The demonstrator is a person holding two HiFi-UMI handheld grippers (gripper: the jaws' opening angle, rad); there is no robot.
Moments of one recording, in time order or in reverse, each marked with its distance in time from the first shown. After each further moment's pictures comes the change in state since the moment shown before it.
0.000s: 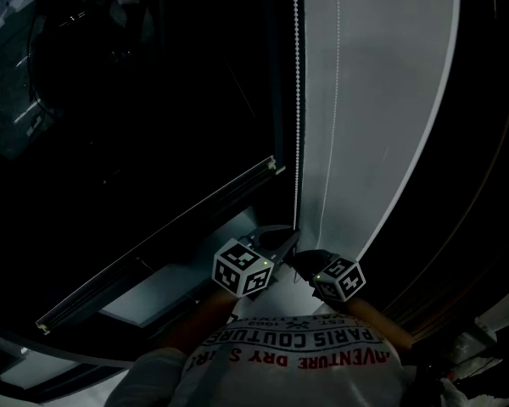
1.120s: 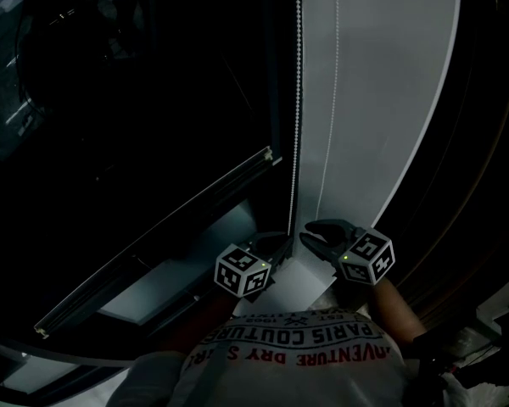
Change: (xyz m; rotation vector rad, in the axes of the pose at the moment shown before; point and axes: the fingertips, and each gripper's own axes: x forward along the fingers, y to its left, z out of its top) left arm 0.006 0.008 -0.060 -0.085 0.054 0.005; right arm -0.064 -0.008 0.085 -0.113 -0.157 0.010
